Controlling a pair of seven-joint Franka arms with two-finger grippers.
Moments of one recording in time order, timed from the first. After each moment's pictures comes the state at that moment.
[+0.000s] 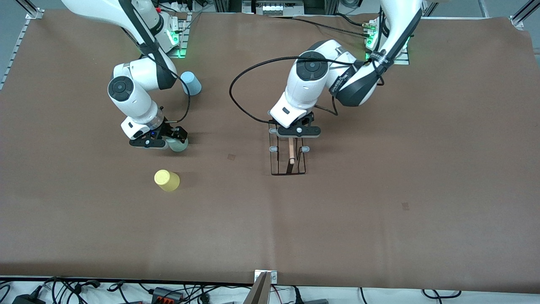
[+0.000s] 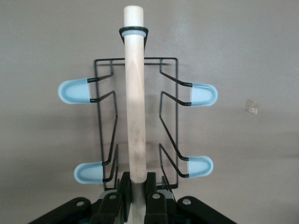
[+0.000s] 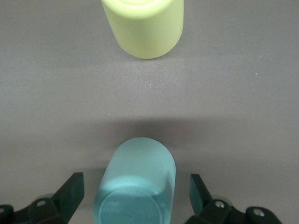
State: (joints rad) left arm -0.31 0.46 -0.47 -1.70 0.12 2.16 -0.85; right arm 0.18 0.26 0.09 -2.37 -0.01 2.70 0.33
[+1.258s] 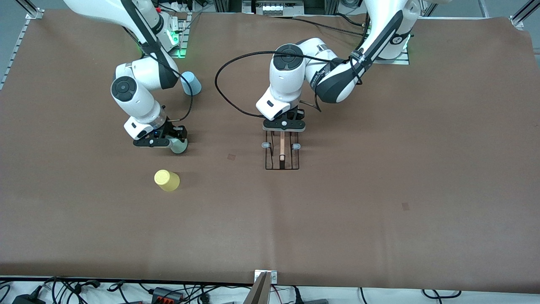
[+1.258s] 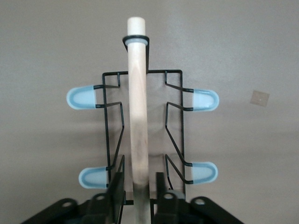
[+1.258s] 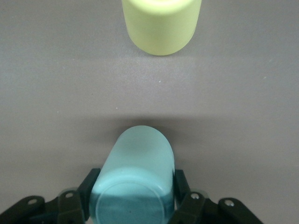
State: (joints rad) left arm -0.38 0.50 -0.47 -1.70 0.26 2.17 -0.94; right arm 0.19 0.23 0.08 -2.35 -0.01 2.63 0.25
